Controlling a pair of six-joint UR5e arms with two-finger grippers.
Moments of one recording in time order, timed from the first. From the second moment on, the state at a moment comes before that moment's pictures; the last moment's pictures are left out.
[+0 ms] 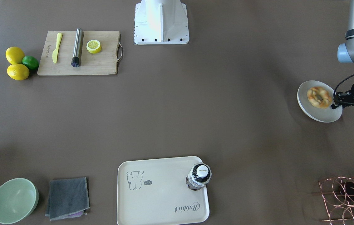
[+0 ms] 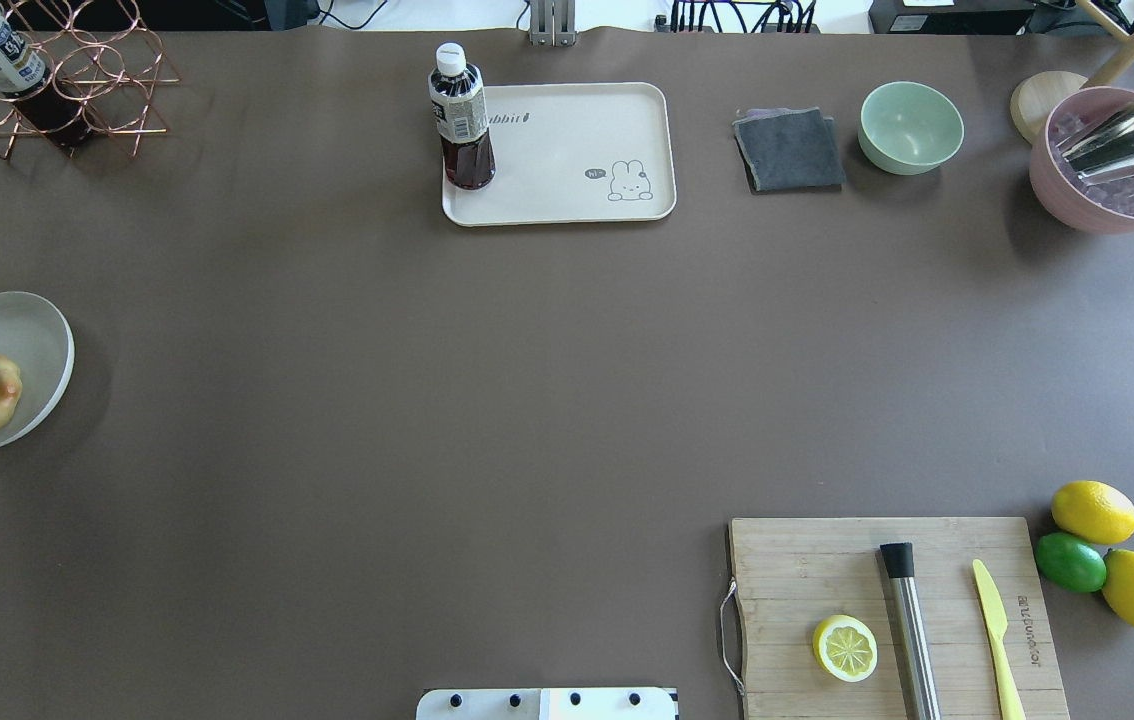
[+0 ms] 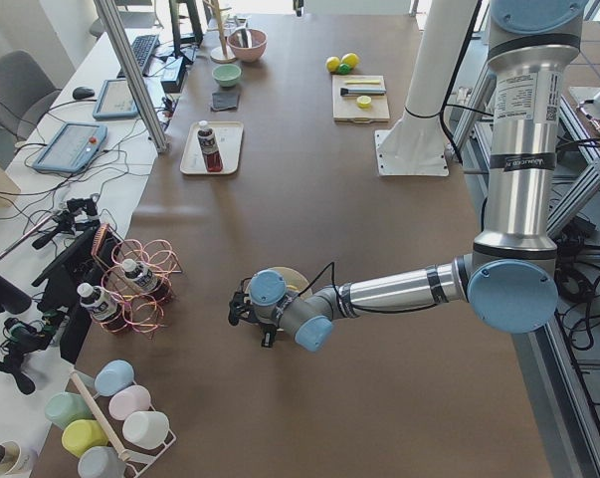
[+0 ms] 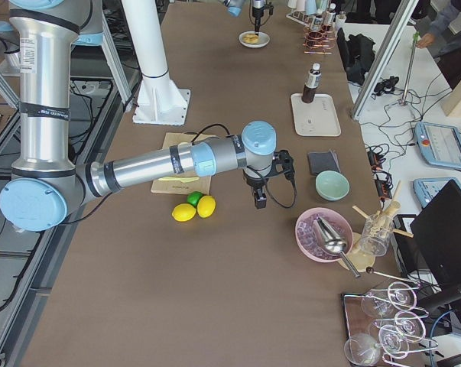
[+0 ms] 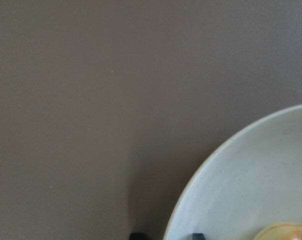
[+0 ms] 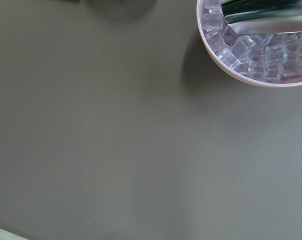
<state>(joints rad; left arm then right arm) -1.16 -1.57 -1.25 -2.42 -2.31 -0.56 1.42 -1.65 1.92 -1.57 2.47 0.05</state>
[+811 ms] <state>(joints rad) -1.16 -1.66 -1.38 -2.41 -2.50 -0.89 1.42 -1.65 1.92 -1.57 2.47 0.05</state>
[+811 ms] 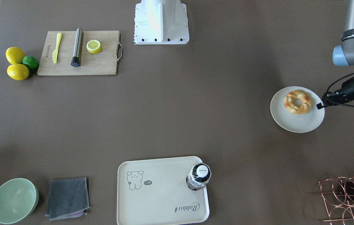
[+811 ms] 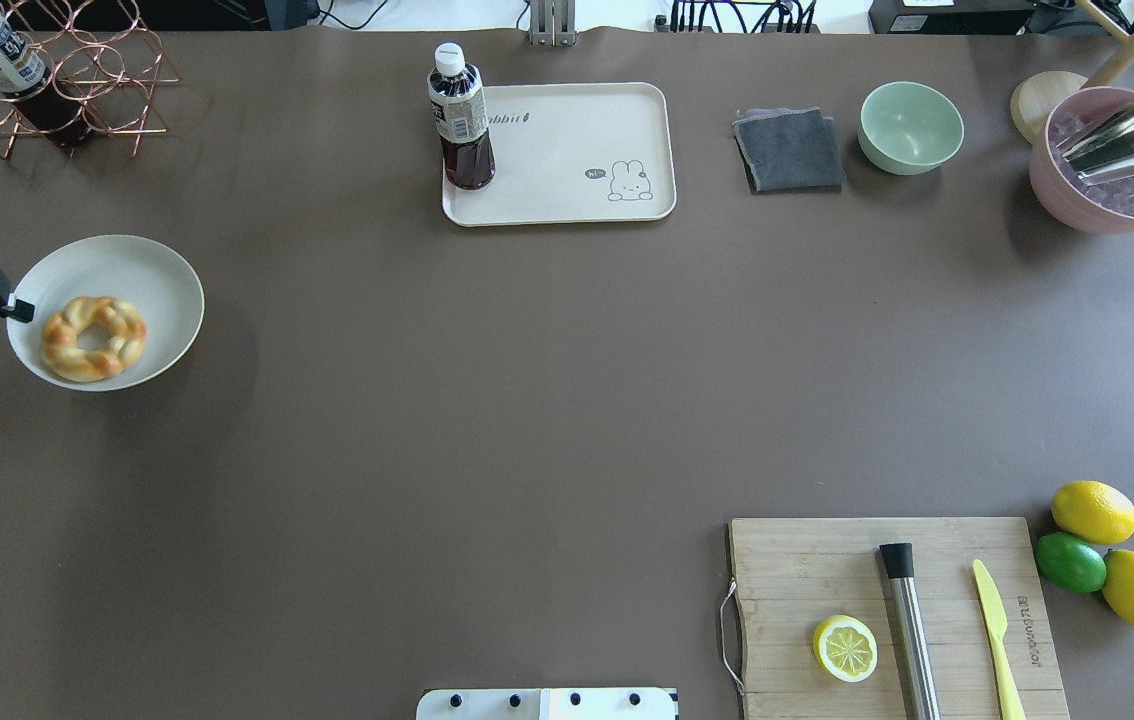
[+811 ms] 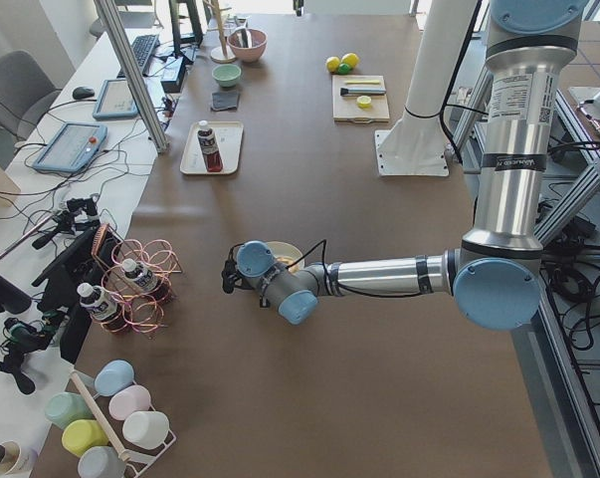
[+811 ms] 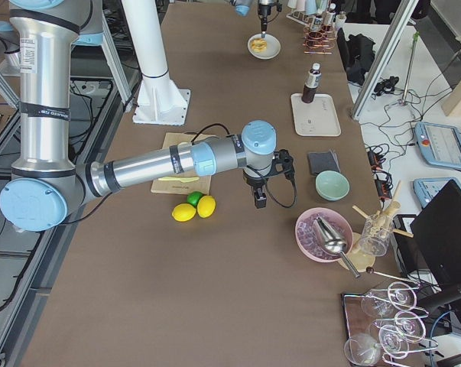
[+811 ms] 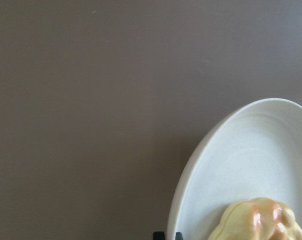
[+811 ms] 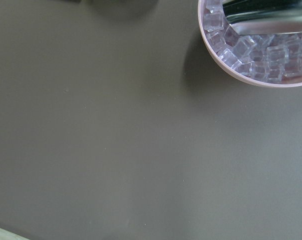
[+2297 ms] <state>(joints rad) -0.67 -2.13 -1.76 -1.98 -2.06 -1.70 0.94 -1.35 1.95 -1.26 2.23 1.15</state>
